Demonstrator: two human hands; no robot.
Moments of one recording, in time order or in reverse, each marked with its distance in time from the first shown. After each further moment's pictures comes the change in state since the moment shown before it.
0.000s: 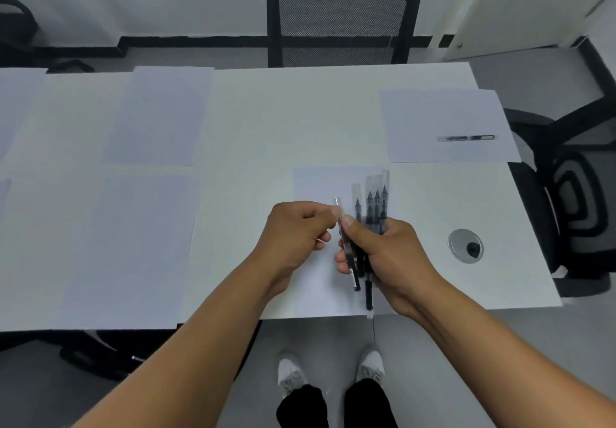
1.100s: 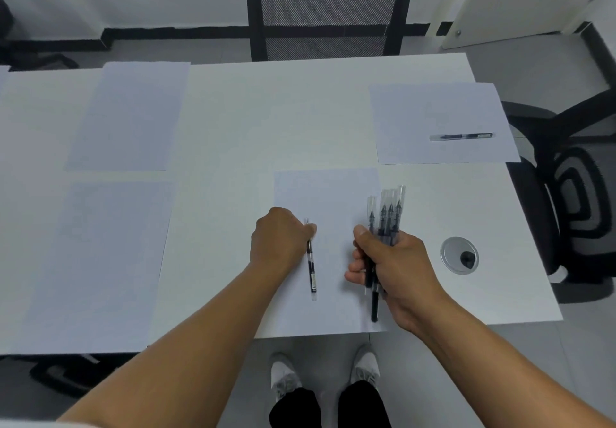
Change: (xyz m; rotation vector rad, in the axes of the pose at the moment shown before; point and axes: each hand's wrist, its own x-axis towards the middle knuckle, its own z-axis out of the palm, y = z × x) left_hand 0.063 -0.025 0.028 0.630 0.197 -0.117; right_hand 0.029 0.016 -0.039 0.076 0.150 0.047
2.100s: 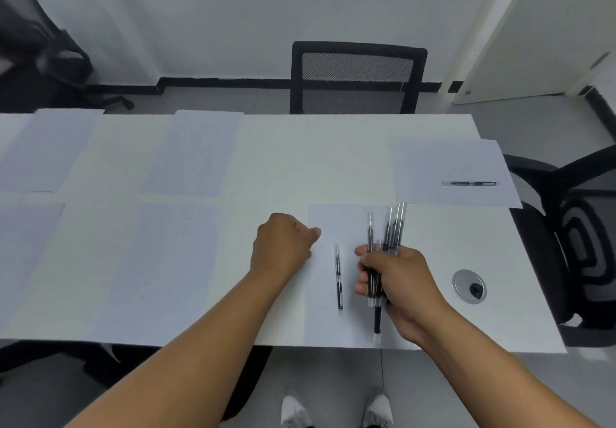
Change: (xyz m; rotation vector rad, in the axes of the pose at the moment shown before) left_hand -0.050 0.009 -0.091 -0.140 0.122 0.070; right_hand -0.045 -0.038 0.042 -0.032 -0.063 -0.004
